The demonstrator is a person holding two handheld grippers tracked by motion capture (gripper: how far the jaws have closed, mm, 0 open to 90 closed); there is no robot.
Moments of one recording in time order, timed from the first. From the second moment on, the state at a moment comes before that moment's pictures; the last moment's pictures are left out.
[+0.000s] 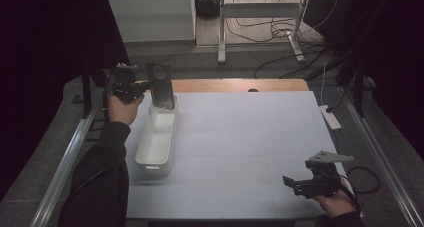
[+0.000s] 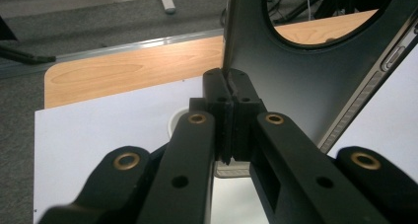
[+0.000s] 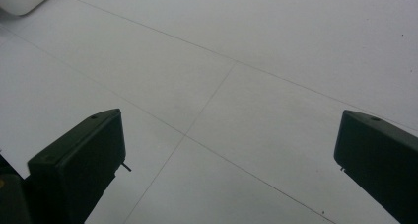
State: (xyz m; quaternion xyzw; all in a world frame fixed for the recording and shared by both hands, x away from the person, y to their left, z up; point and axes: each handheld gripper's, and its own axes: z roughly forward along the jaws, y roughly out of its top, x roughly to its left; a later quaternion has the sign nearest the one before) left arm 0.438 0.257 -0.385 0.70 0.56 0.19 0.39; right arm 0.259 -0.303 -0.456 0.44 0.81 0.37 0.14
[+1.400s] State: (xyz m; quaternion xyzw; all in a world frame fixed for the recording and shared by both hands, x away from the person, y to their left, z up) left arm 0.454 0.261 -0.434 0.70 0.59 0.19 0.36; right arm 0.260 -0.301 -0.457 0.44 0.81 0.36 0.13
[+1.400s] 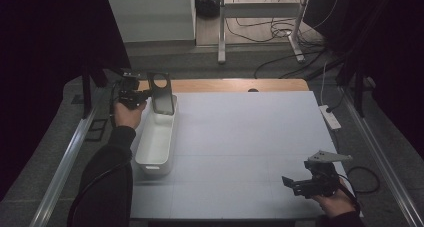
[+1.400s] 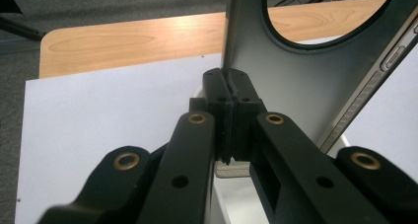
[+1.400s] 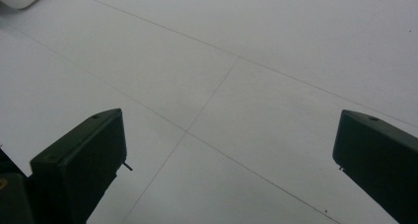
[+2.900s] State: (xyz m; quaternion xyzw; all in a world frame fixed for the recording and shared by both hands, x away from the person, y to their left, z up) left arm 0.453 0.268 -0.449 0.70 0.58 0.16 0.37; right arm 0.261 -0.301 -0.458 0.44 0.81 0.36 0.13
